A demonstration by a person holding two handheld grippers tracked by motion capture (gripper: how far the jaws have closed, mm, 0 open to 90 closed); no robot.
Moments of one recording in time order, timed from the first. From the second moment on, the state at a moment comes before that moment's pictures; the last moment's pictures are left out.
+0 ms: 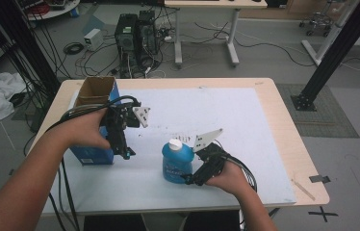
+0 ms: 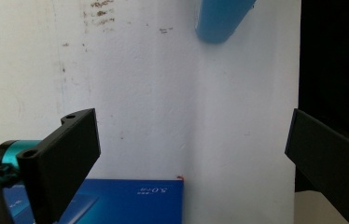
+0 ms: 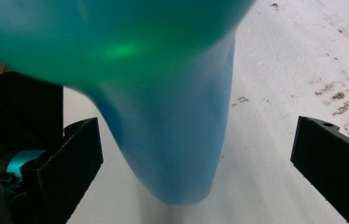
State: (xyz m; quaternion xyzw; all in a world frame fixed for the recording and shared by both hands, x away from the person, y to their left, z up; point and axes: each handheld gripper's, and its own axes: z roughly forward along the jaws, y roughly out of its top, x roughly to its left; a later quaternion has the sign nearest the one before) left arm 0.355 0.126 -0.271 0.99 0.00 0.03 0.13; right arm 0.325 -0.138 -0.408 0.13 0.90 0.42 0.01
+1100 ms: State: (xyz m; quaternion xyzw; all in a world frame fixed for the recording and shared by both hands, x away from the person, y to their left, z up) left arm 0.355 0.126 -0.275 0.99 0.00 0.03 0.12; right arm 0.321 -0.131 -0.420 0.13 0.88 0.46 0.01
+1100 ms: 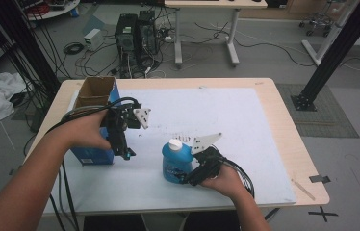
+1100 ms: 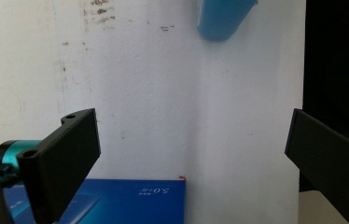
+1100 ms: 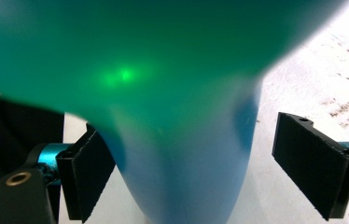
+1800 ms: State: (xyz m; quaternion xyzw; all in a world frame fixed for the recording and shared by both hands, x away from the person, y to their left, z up) left arm 0.354 0.128 -0.275 0.99 0.00 0.04 0.12; right arm 0.320 -0.127 -0.421 0.14 0.87 0.48 0.01
